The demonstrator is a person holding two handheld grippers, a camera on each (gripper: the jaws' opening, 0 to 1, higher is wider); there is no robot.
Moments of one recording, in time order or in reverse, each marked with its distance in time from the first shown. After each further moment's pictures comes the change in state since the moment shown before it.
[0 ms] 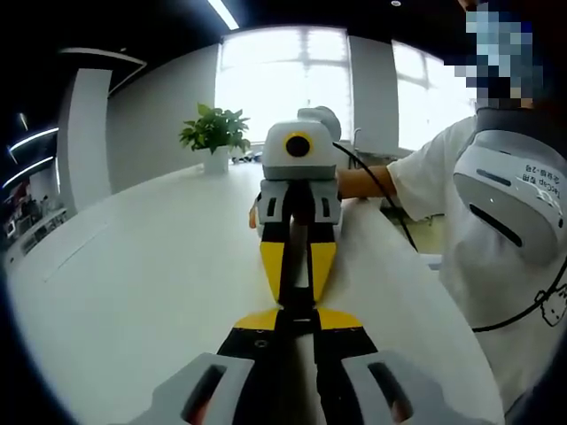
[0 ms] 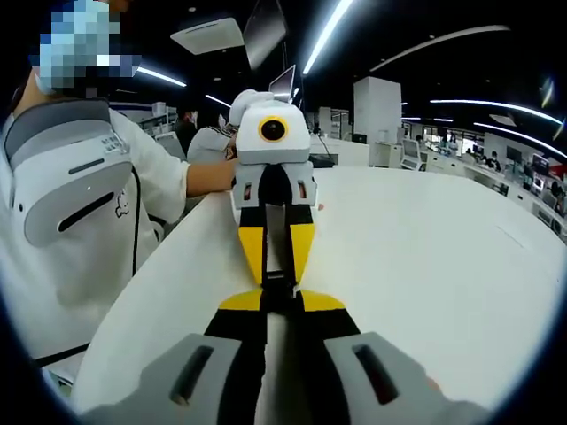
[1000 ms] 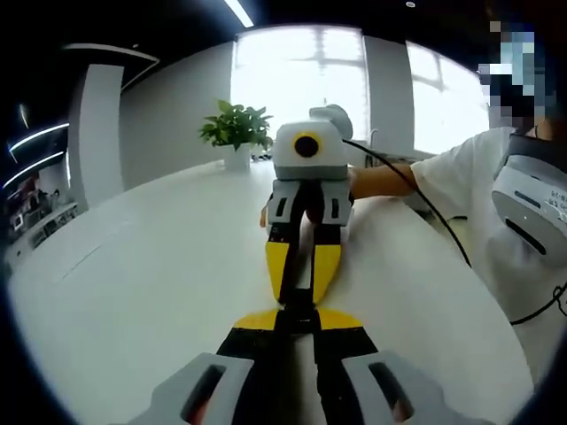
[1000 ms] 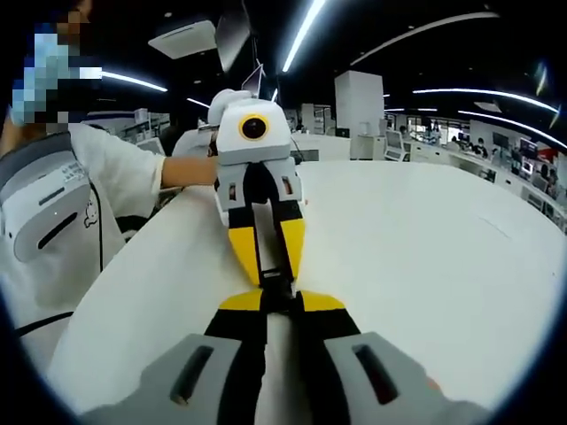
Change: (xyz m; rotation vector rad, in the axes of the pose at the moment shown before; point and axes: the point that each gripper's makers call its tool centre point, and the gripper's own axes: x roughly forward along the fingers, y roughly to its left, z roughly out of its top) left arm 0.003 0.077 0.009 -0.026 0.002 0.059; right arm 0.002 -0.079 -0.001 0.064 0.019 -0.064
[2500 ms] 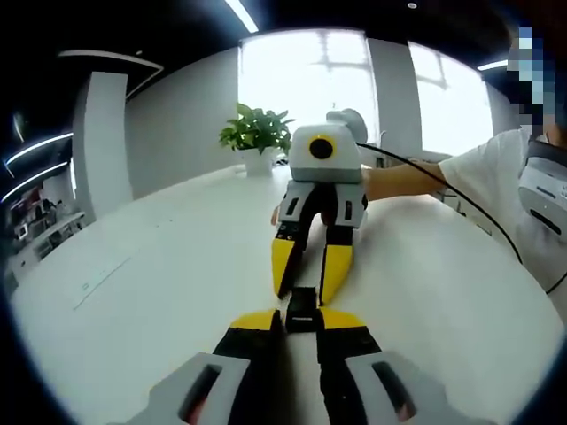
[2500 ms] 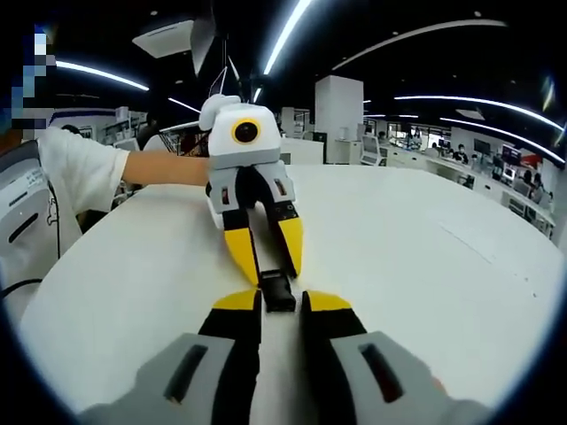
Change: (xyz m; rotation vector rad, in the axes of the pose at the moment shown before) left arm 0.010 0.093 0.008 0.031 -0.033 0.032; right arm 0.010 -0.097 0.003 -0.014 -0.015 -0.109
